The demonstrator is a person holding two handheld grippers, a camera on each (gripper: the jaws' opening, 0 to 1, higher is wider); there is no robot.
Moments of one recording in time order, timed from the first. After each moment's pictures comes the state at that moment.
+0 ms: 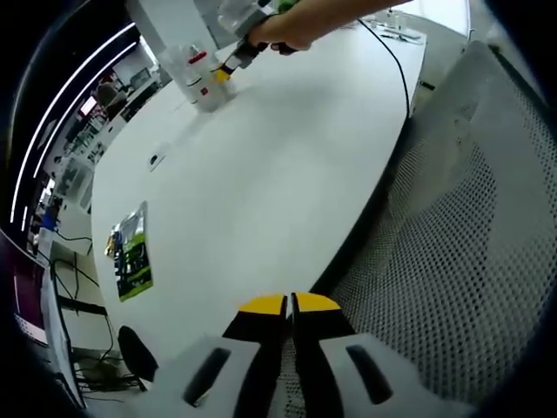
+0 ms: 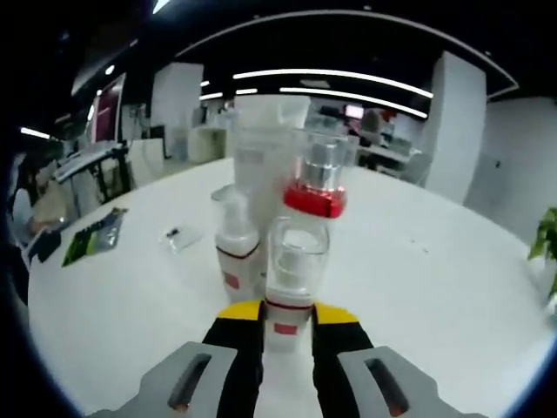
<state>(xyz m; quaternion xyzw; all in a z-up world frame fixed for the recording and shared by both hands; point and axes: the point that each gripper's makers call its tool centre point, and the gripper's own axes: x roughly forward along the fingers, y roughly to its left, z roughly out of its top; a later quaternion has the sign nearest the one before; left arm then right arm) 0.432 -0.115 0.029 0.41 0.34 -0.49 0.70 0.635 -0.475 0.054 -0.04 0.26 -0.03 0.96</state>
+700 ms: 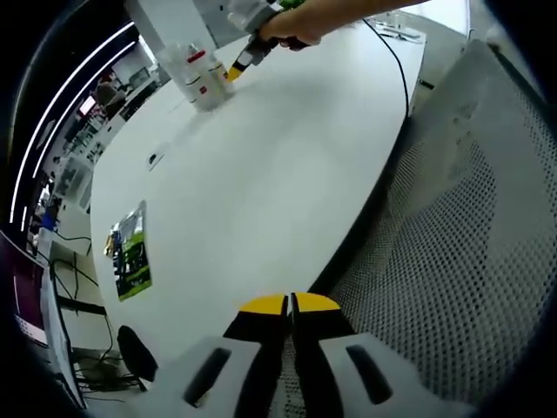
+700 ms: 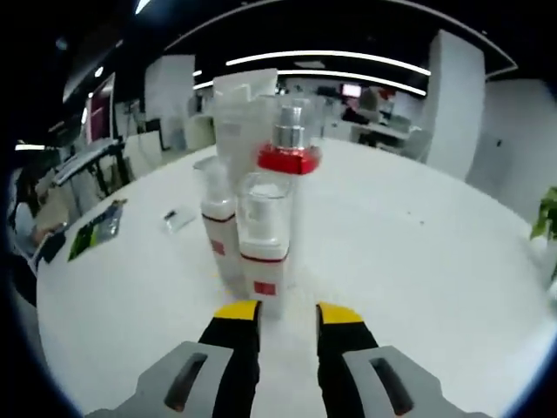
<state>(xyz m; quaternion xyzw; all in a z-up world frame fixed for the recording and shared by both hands) 0.431 -0.115 0.028 0.41 0.34 -0.49 0.69 0.607 -0.487 0.039 -0.02 0.31 -0.03 0.95</state>
